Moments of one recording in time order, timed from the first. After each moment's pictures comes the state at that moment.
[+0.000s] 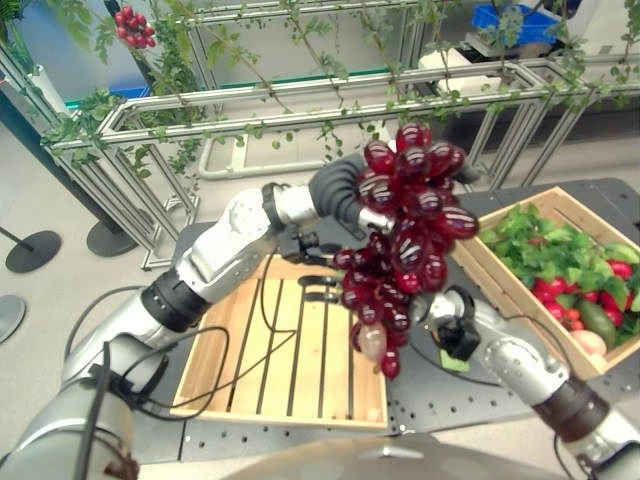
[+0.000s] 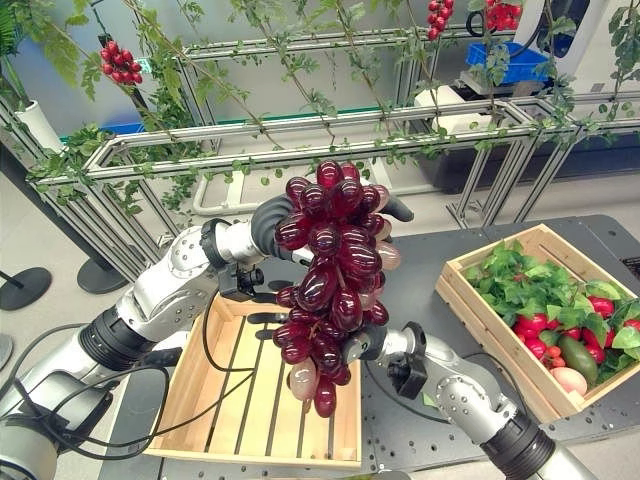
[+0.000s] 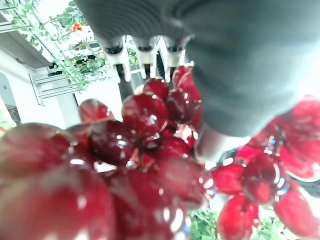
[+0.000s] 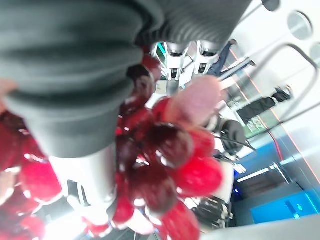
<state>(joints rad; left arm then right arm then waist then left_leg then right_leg) -0.74 0.63 -0.64 -0.17 -0.88 -0.18 -0.52 -0.15 -0.64 0.54 -0.27 1.21 0.17 0.75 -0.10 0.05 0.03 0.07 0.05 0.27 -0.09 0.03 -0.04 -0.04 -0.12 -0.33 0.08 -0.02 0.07</state>
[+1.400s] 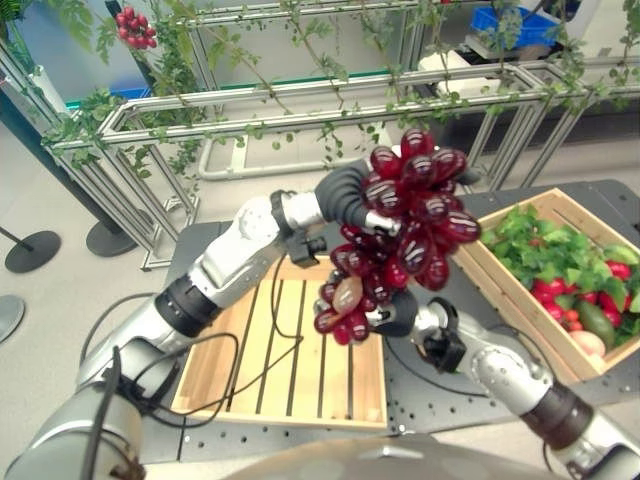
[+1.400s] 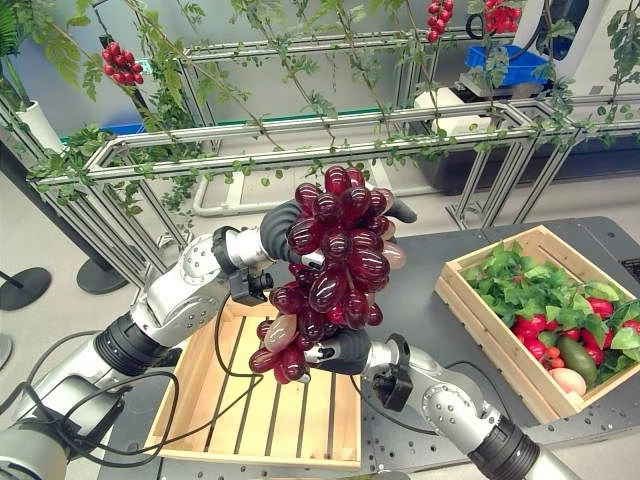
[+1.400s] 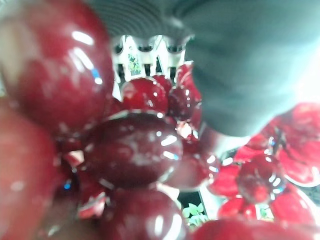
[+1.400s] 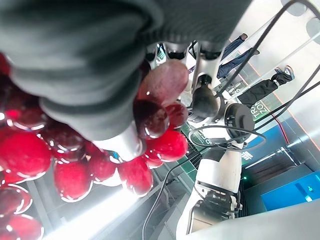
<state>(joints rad) -0.71 0.57 -0.65 -0.13 -0.84 -0.20 -0.49 -0.15 -0.60 0.60 -0.27 1.25 0.17 0.73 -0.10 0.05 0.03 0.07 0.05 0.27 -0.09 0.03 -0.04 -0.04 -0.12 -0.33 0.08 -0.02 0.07</state>
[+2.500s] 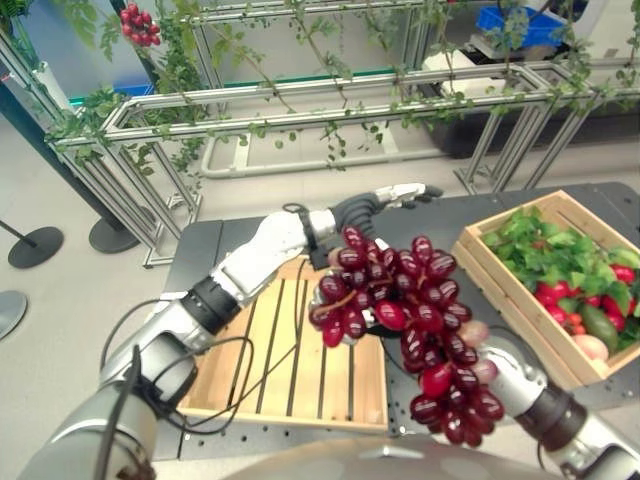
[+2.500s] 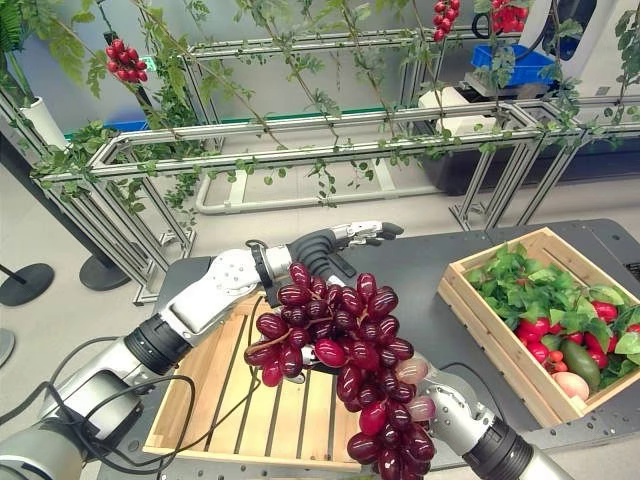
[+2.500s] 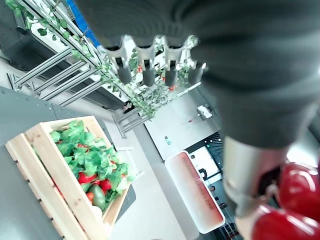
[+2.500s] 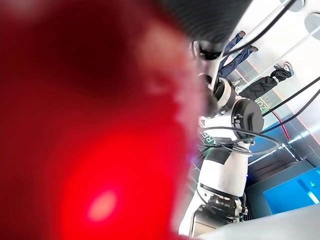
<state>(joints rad) -0.71 0.45 -0.69 0.12 -0.32 -0.16 -0.43 -0.15 -0.57 0.61 -0.27 1.25 0.17 0.71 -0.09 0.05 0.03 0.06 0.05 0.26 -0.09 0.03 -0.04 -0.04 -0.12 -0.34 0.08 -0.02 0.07</state>
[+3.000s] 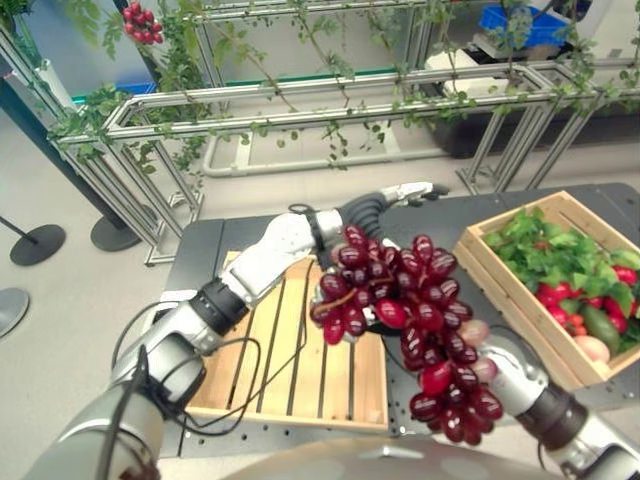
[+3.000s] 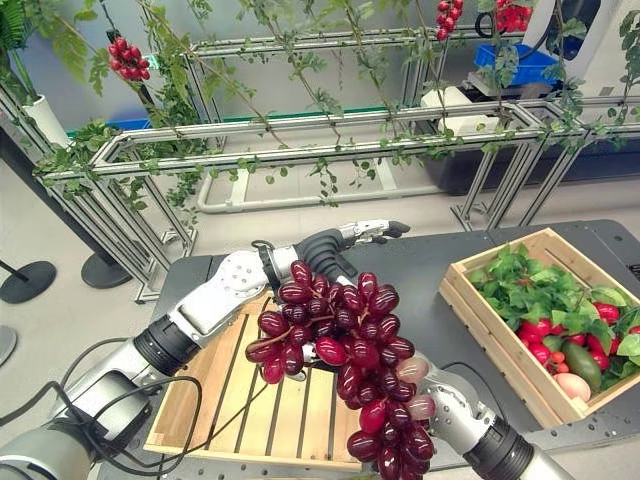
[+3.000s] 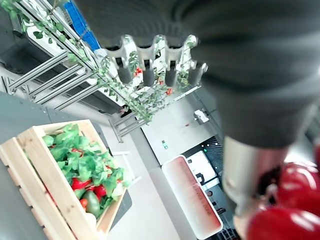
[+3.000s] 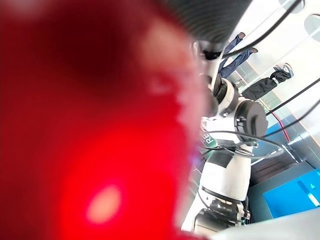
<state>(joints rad) -0.71 0.41 -0.68 0.12 -0.31 -0.16 -0.39 -0.13 -0.58 0.56 -0.27 1.25 0.17 0.70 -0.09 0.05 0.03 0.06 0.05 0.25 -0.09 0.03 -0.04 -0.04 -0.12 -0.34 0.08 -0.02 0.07</state>
